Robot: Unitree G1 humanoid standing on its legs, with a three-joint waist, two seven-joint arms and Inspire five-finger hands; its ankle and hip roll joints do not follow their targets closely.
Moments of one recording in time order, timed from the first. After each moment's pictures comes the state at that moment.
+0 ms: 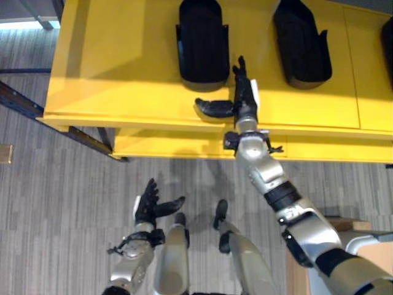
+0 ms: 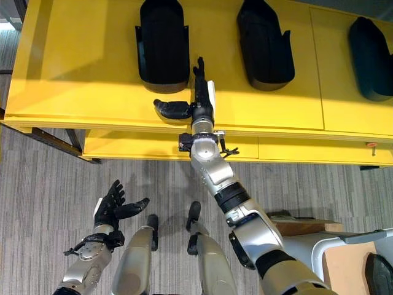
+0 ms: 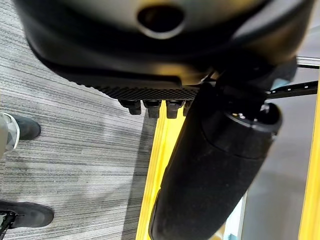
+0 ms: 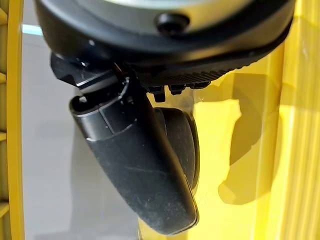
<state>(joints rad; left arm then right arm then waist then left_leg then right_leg) 0.02 0.35 -0.22 0.26 -0.51 -0.09 0.30 -0.94 -0.11 0.35 0.53 0.36 -0.02 -0.45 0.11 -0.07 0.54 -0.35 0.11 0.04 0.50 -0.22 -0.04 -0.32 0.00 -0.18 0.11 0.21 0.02</state>
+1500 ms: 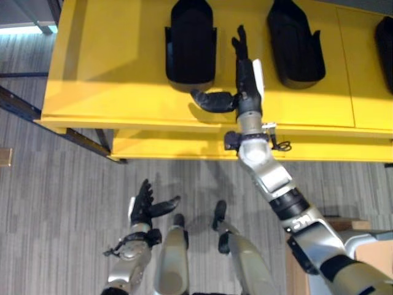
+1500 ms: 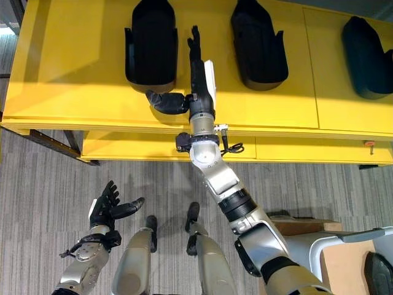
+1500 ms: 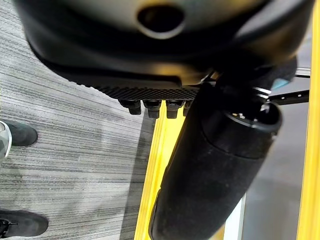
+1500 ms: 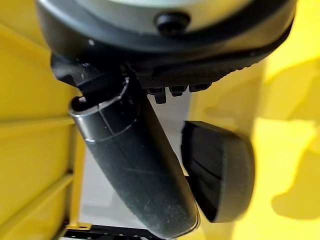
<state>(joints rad) 0.03 0.35 -0.19 0.26 -0.50 -0.09 0.32 -0.83 -0.16 0.37 0.20 0.13 0.02 -0.49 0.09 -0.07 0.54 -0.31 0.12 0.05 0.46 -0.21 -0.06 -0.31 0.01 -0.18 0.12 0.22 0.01</state>
